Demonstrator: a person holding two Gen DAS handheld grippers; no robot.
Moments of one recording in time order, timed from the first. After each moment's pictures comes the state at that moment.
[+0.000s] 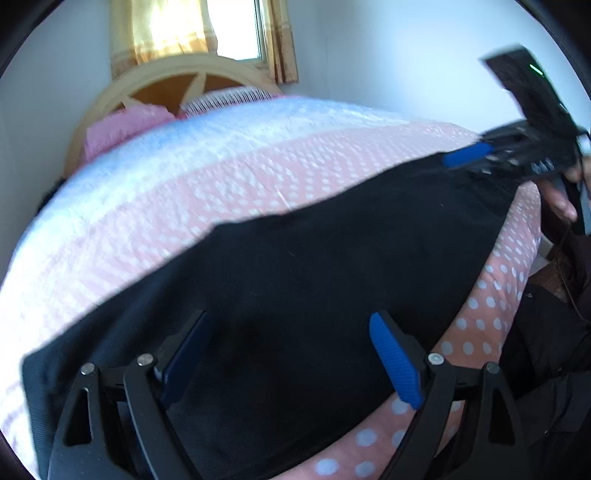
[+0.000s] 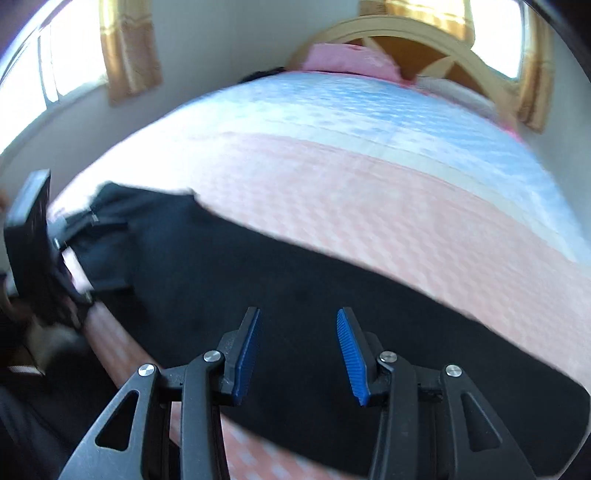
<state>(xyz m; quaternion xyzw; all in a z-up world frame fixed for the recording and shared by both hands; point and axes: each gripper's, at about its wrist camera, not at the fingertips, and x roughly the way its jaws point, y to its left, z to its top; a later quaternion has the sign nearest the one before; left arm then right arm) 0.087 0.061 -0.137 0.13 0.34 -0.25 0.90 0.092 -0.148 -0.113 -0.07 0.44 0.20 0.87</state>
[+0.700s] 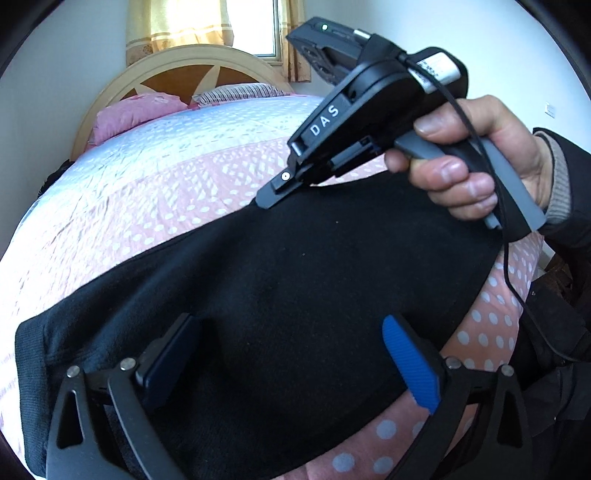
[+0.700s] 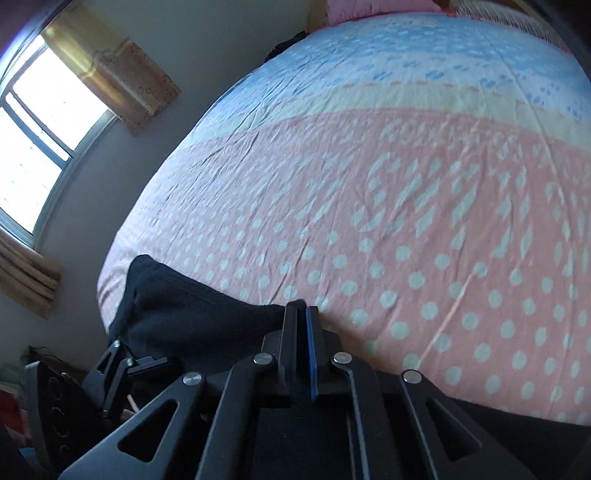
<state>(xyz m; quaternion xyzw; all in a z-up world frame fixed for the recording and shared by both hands) 0.081 0.089 -0.156 0.10 0.35 -0.25 0.90 0.221 -0.008 -0.168 0.08 0.52 0.27 0.80</state>
